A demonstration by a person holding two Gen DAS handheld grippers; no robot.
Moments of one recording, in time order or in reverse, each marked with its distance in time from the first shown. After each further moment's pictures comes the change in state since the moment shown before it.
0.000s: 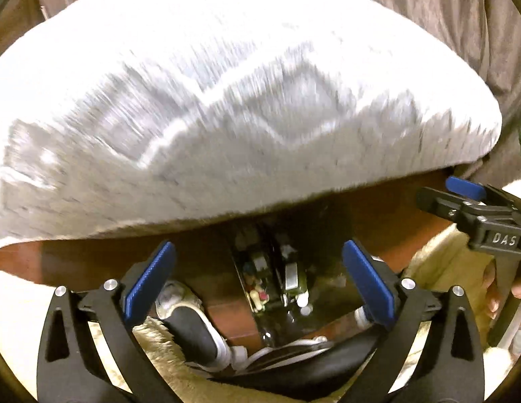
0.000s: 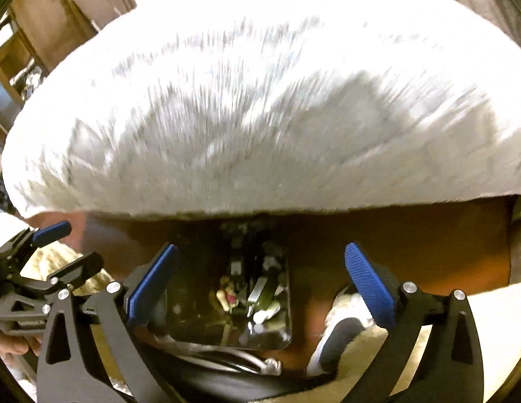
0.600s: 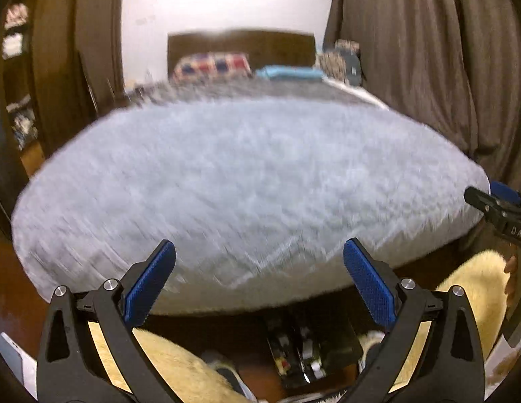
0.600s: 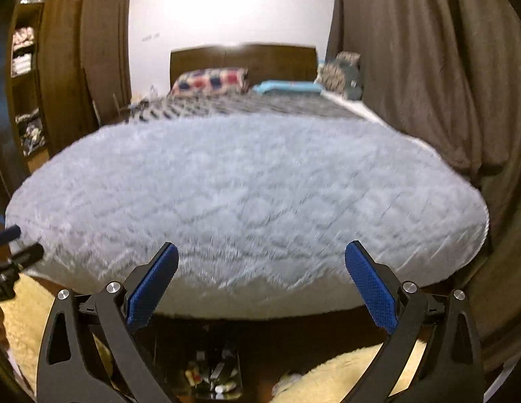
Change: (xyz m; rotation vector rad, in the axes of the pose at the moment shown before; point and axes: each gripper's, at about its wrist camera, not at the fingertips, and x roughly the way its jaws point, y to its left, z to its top) left arm -0.195 -0.021 0.032 0.021 -0.461 0.140; right arm -0.194 0.025 0.024 -0.080 -0.519 -0.186
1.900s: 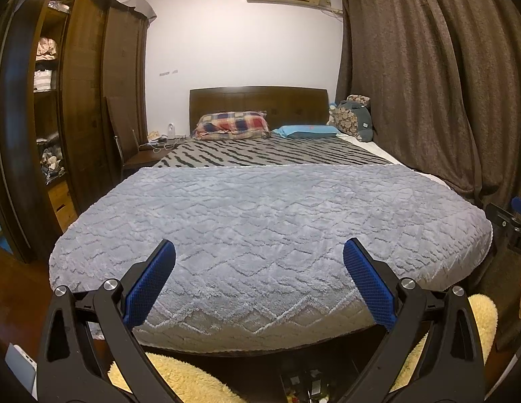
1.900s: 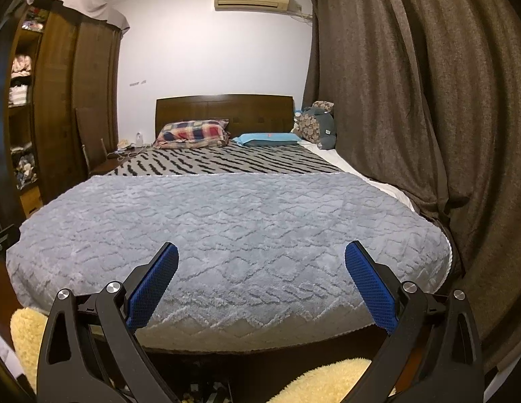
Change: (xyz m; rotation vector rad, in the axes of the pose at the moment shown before) left arm -0.076 0.003 0.047 -0.011 -0.208 0.076; right arm -0.076 -0.005 0.033 0.028 -0.168 -0.085
